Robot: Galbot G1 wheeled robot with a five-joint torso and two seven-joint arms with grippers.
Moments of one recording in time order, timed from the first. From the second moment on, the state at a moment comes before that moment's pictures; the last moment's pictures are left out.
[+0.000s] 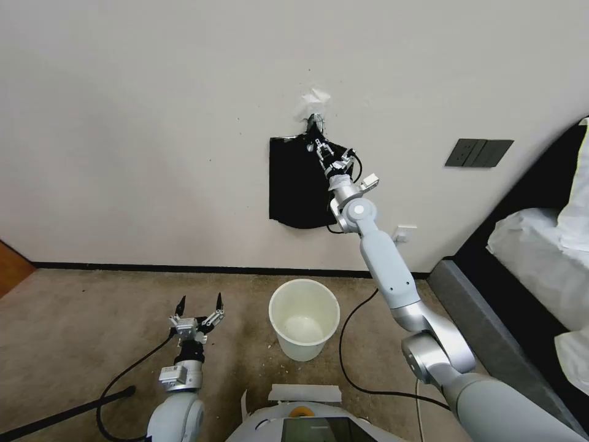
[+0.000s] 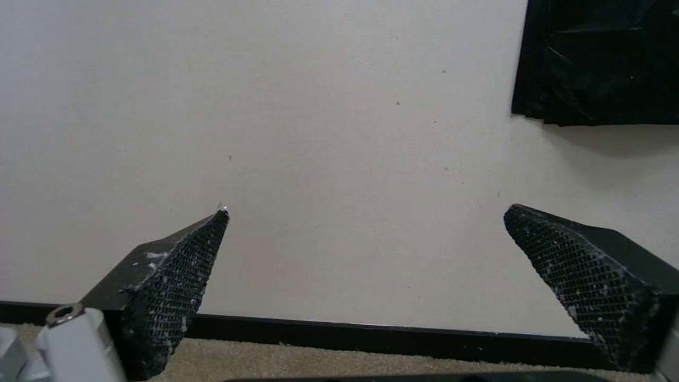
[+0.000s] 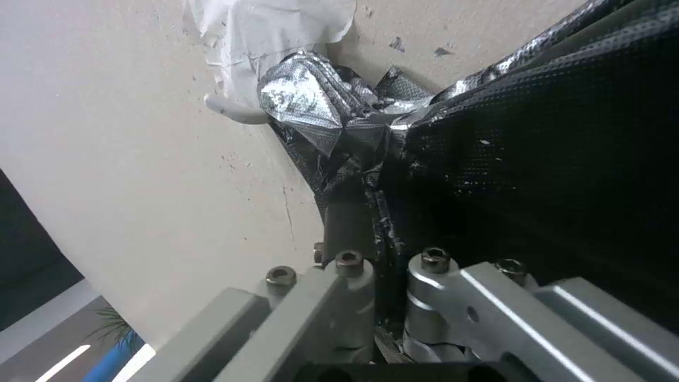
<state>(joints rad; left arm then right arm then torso) 1.72 -1.41 -0.62 -2.01 -0.16 -0.32 -0.09 -0.31 1.36 0.14 1.38 1.49 -0.06 -0.07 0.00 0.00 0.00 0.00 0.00</state>
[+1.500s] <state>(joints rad) 1.74 -1.42 -0.57 -2.07 -0.16 -0.33 -0.09 -0.99 1.03 0.13 2.03 1.17 -0.01 -0.13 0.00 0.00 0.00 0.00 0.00</state>
